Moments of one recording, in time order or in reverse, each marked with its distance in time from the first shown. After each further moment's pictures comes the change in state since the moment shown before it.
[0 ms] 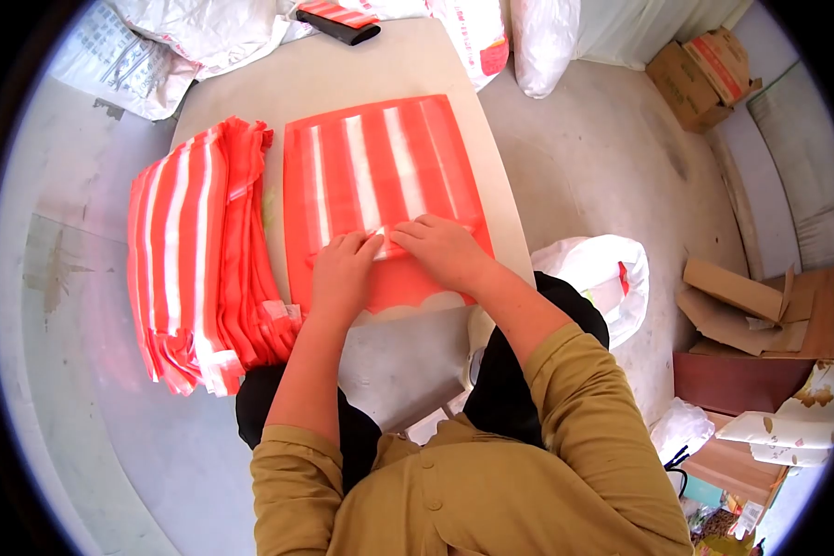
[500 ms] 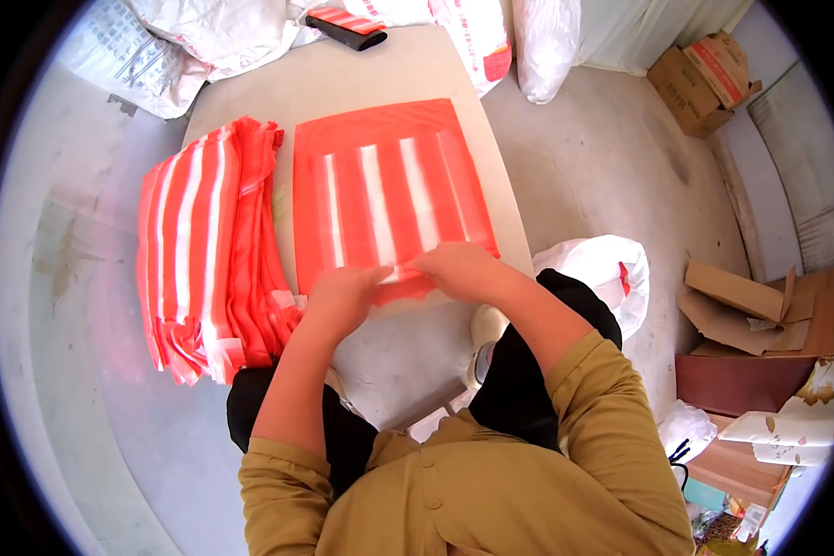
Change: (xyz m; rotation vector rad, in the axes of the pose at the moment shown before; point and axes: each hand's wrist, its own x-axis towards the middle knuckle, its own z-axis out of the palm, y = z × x) left_hand -0.022 0.016 -0.048 -0.094 -0.487 -0.140; right_hand -0.007 -0.036 -0.051 0.213 -0.549 0.283
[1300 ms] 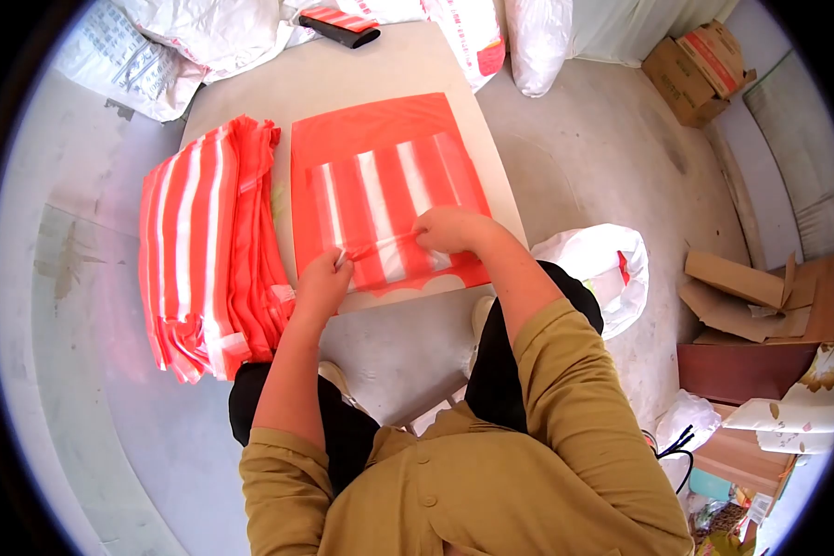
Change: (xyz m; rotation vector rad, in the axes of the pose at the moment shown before) left_hand 0.002 -0.044 0.024 -0.443 0.235 -0.366; right_hand 0.043 0.031 -0.016 0.167 -0.114 0.229
